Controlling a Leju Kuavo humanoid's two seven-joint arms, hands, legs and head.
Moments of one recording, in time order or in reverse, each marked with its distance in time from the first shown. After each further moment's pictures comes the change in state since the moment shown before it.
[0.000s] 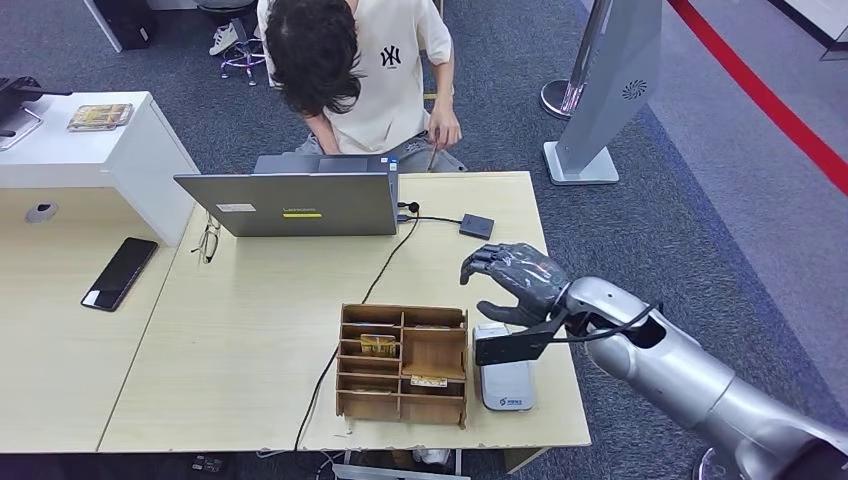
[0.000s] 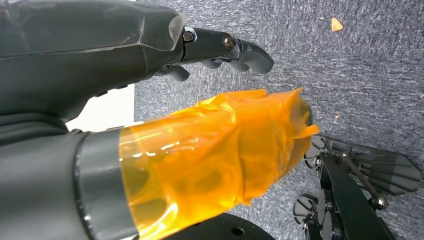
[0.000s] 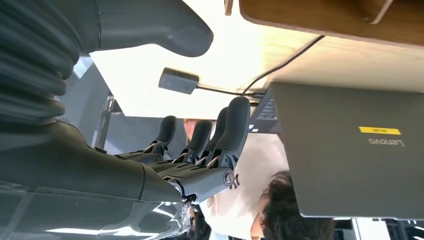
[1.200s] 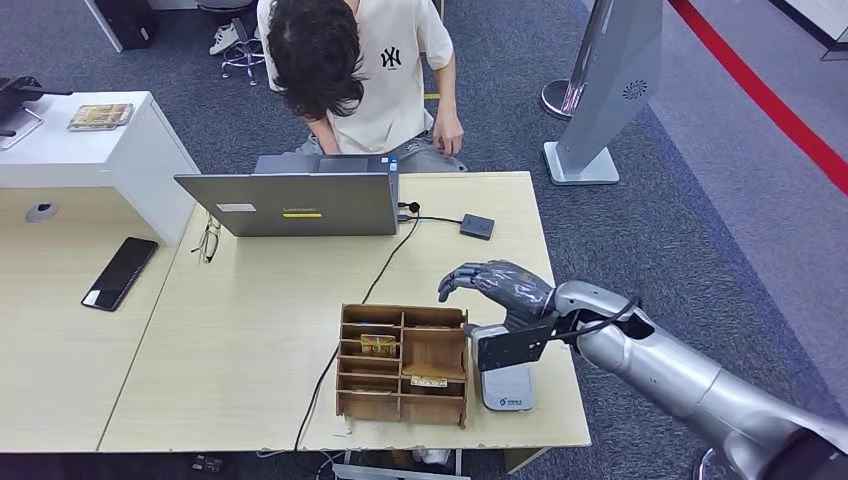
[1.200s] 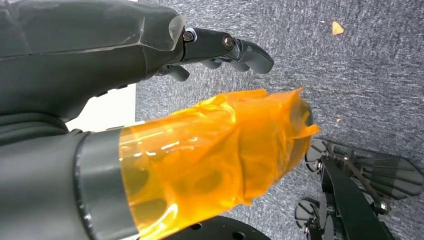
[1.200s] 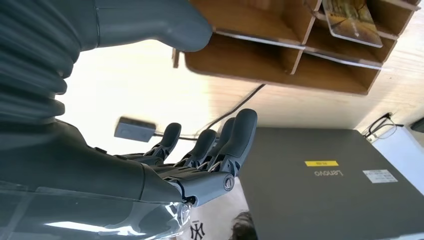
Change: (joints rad) left arm -0.002 0.000 0.000 0.001 -0.011 0.012 0.008; right arm -0.045 0.025 0.069 0.052 -0.217 0.119 -0.099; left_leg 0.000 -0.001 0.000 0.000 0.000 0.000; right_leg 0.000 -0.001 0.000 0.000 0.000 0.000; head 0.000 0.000
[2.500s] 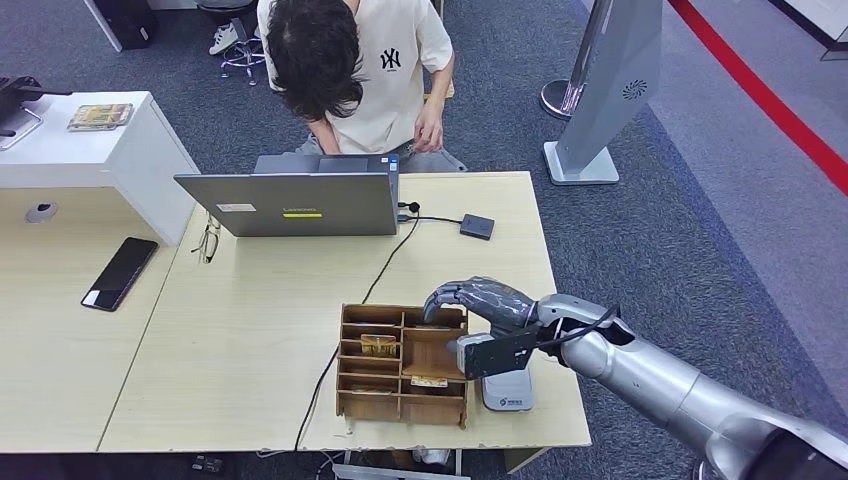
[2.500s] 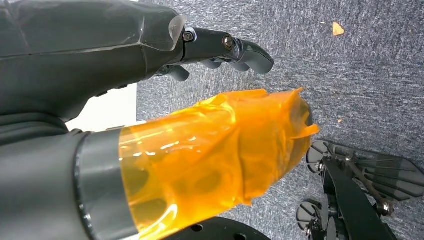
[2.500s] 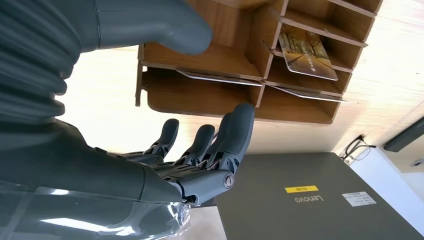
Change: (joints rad) left arm 0.001 0.000 0.000 0.000 -0.009 0.001 0.005; right arm -0.002 0.049 0.044 0.038 -0.079 0.038 -0.009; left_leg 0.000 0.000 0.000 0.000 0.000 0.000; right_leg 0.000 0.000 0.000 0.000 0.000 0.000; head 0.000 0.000
